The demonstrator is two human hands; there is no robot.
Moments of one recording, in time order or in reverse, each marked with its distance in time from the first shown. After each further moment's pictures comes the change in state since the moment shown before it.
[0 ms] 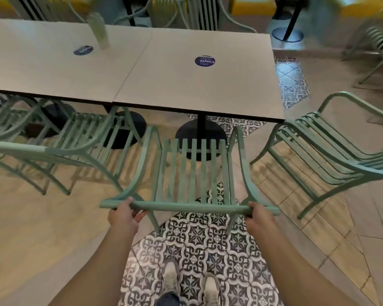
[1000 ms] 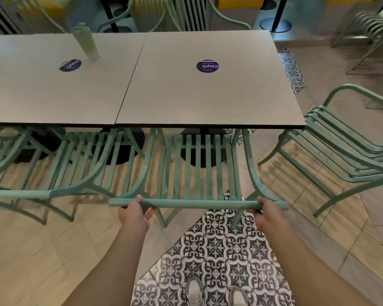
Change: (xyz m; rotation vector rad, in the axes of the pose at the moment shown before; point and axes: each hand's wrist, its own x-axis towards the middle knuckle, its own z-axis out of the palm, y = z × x) left_hand 0.079 0.101 0.073 0.086 -0.034 -0.005; right_hand 0.018 0.012 0.126 0.235 0.019 -0.037
